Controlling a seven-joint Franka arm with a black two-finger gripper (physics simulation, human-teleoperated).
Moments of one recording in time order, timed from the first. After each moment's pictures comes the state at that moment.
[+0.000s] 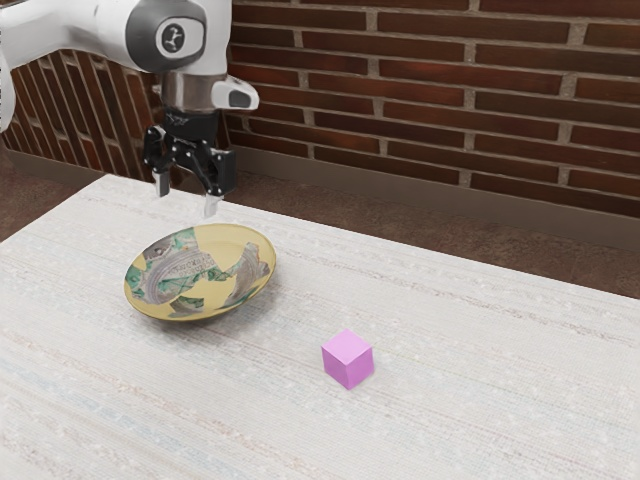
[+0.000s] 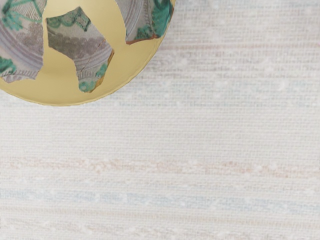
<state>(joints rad) -0.01 0.11 -0.10 -1.51 0.13 1.35 -0.09</state>
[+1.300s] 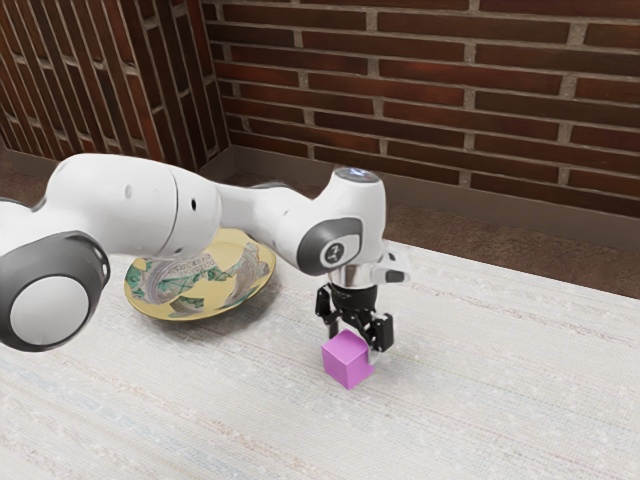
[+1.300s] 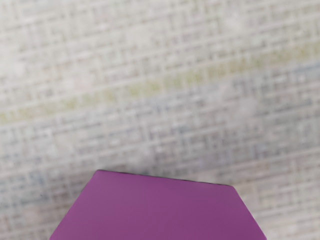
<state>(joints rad) -0.27 0.60 -0.08 -1.60 0.04 2.06 -0.15</state>
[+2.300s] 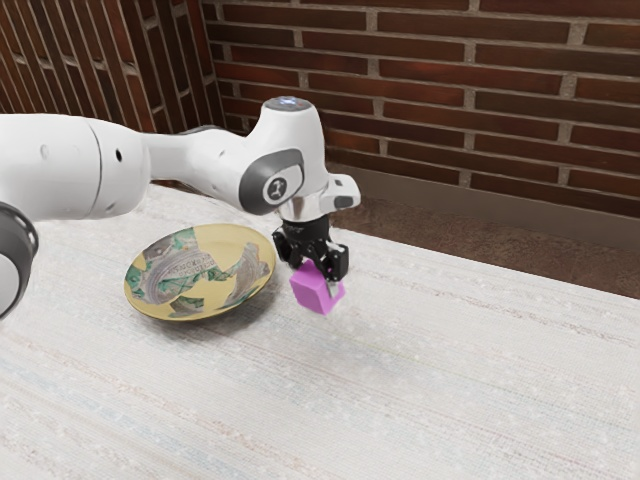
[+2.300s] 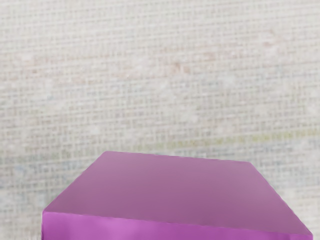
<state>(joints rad) -0.22 0.39 -0.01 -1.69 0.01 2.09 -0.13</state>
